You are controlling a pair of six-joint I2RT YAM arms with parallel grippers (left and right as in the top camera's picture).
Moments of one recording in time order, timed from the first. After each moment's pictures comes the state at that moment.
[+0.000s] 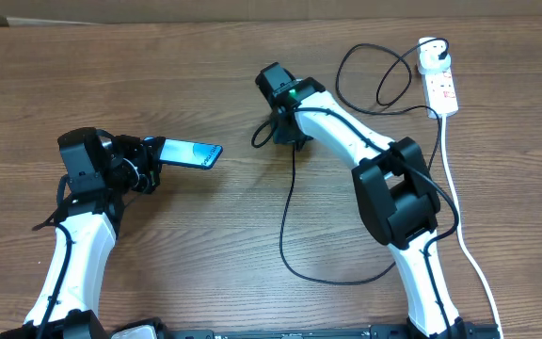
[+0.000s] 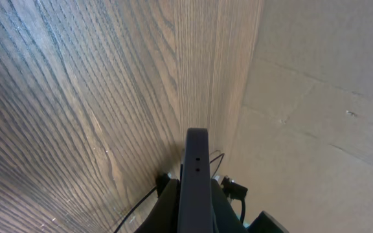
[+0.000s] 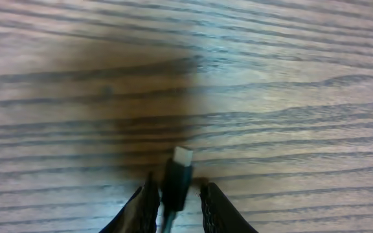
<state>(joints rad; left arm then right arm) 0.22 1.36 0.73 -0.11 0.52 -1.41 0.53 2.36 1.91 -0.92 0.20 0.40</state>
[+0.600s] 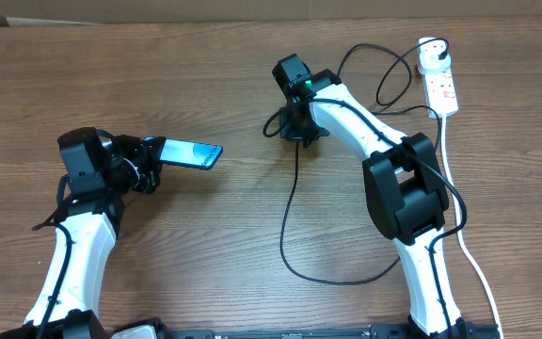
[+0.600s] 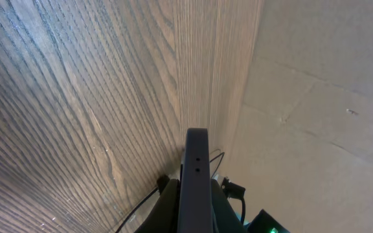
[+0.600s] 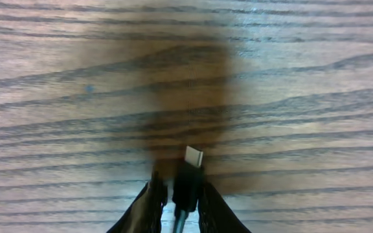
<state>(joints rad) 0.22 1.35 0.73 -0.11 0.52 -1.40 0.48 2.36 1.90 -0.93 0.04 0.44</state>
